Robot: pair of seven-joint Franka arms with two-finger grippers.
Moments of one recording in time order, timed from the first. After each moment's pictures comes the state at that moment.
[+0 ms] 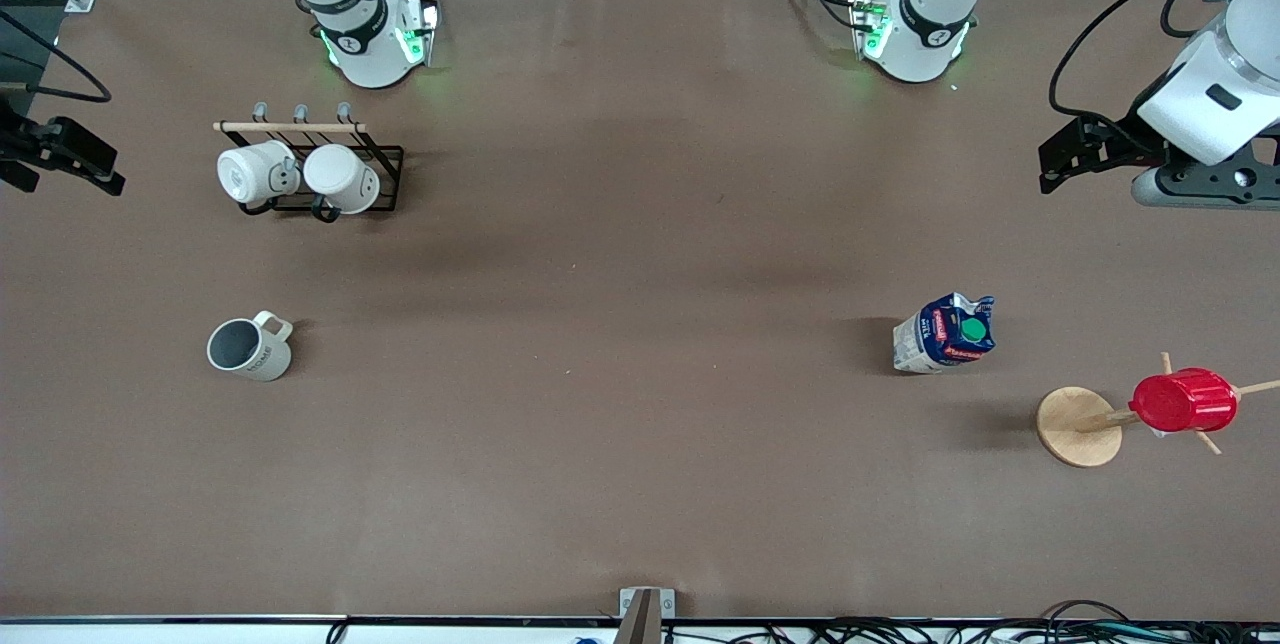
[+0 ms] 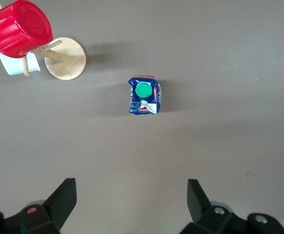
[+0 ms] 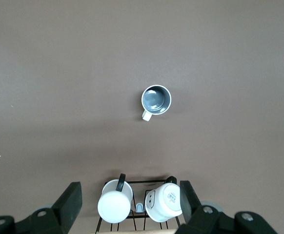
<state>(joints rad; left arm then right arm) 0.00 -0.01 -0.15 -1.59 0.01 1.57 -0.06 -0.09 -0.03 0.04 -1.56 -0.05 1.55 -0.02</state>
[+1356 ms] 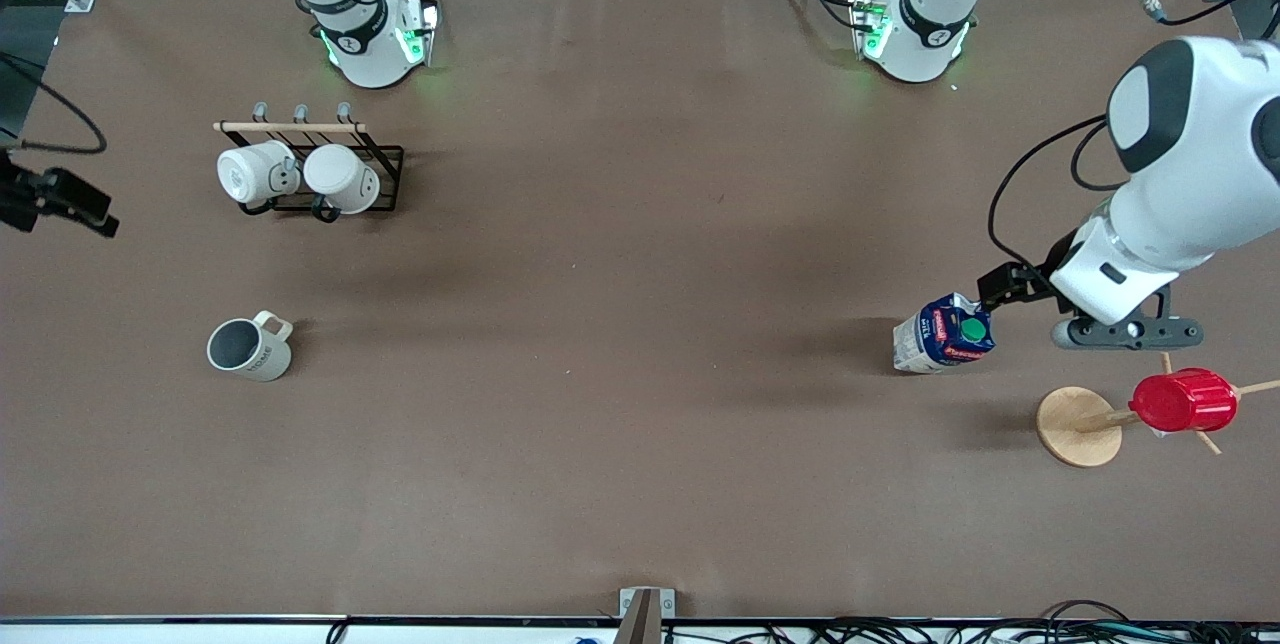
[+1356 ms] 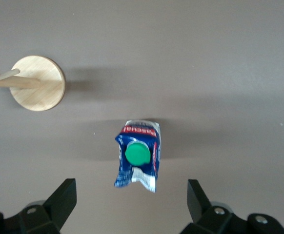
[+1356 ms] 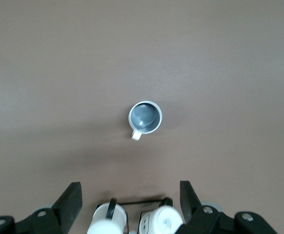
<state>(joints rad) 0.01 0.23 -0.15 -1.70 0.02 1.96 -0.12 -0.16 0.08 0.03 -1.57 -0.05 1.69 -0.03</state>
